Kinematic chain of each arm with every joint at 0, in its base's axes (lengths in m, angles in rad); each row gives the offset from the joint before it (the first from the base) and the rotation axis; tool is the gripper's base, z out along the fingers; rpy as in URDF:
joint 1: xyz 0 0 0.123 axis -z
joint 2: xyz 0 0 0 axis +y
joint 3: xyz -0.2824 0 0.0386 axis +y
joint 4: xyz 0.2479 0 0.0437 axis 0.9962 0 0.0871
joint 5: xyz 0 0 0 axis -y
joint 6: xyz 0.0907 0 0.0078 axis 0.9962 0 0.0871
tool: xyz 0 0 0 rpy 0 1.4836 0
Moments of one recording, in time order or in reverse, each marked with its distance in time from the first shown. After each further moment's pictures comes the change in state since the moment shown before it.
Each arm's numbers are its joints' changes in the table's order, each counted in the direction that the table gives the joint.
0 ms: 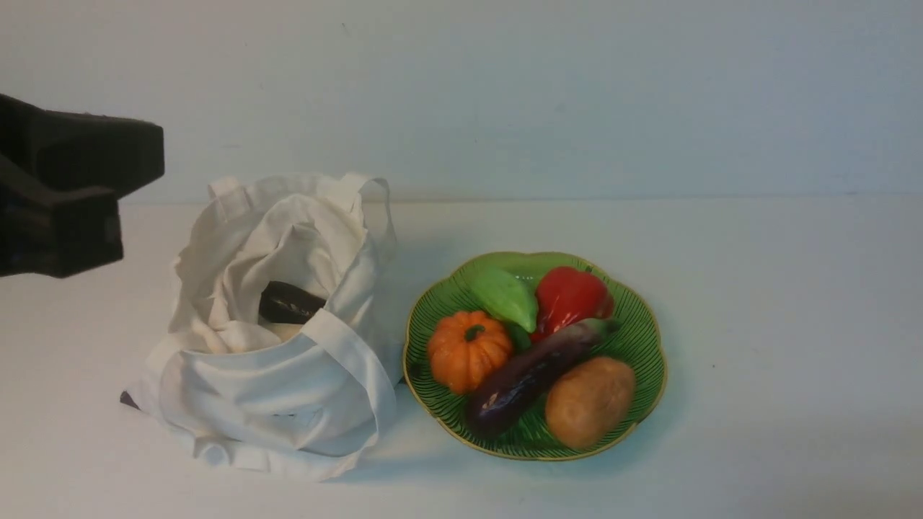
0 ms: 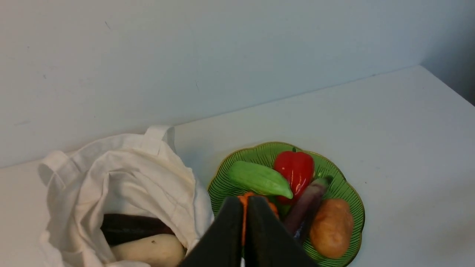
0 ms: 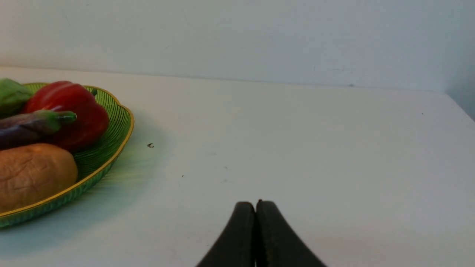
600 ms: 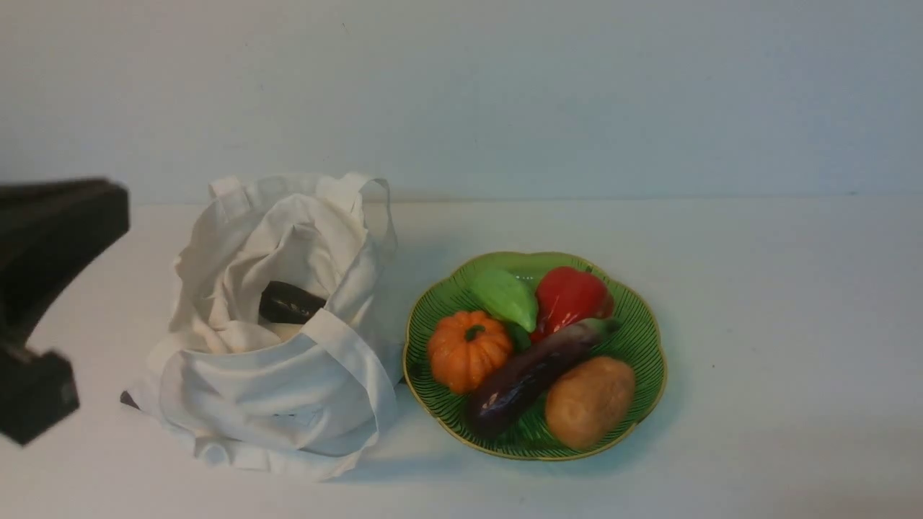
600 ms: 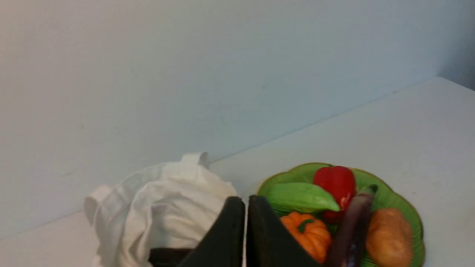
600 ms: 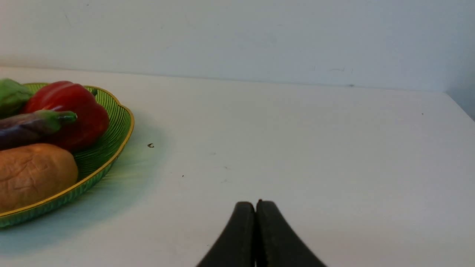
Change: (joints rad) right arm 0.000 0.000 0.000 0.000 0.000 0.000; left arm -0.238 -0.293 0.422 -0.229 0.357 0.382
